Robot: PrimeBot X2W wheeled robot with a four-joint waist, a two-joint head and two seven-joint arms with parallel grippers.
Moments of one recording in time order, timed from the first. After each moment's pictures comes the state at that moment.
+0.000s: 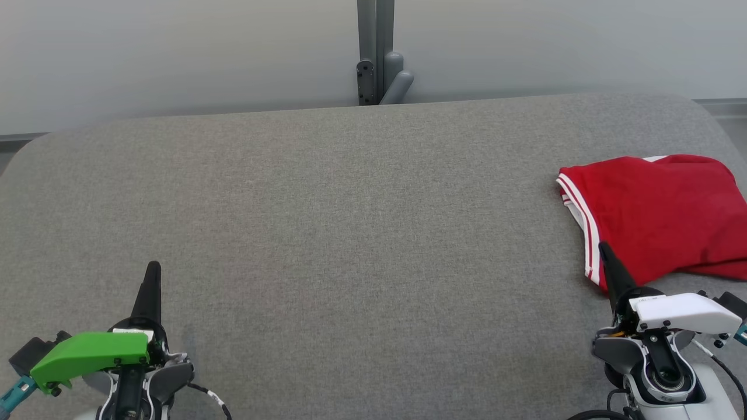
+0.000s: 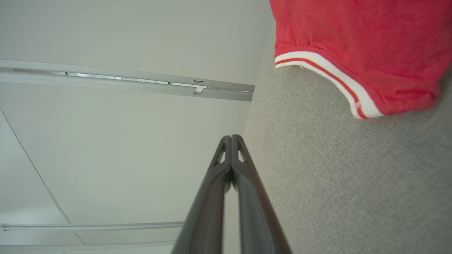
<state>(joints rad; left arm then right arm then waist) -0.14 0.05 0.11 0.24 -1.45 -0.06 0.08 -0.18 -0.05 -0.11 0.34 1.43 0.13 0.07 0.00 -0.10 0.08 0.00</state>
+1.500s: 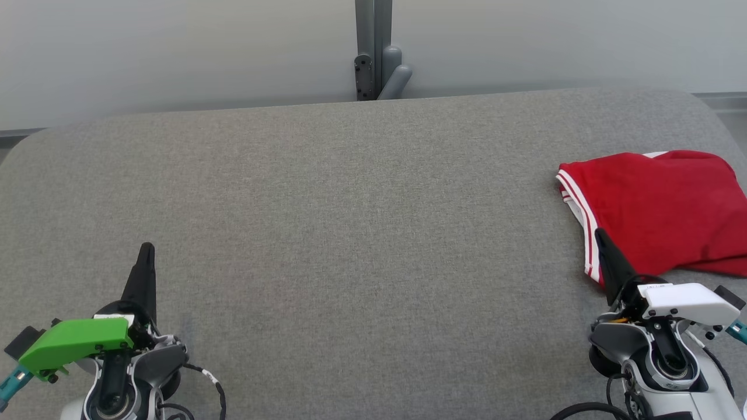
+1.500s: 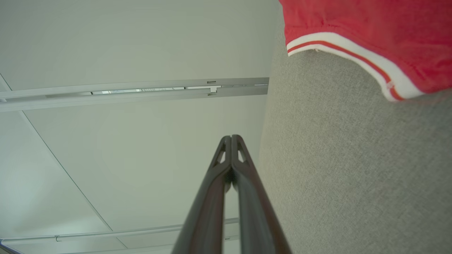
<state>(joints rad) -0.18 0.05 0.13 0.23 -1.60 -0.05 0.12 -0.22 -0.05 -0.10 0.35 1.61 0.13 0.10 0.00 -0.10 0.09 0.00</state>
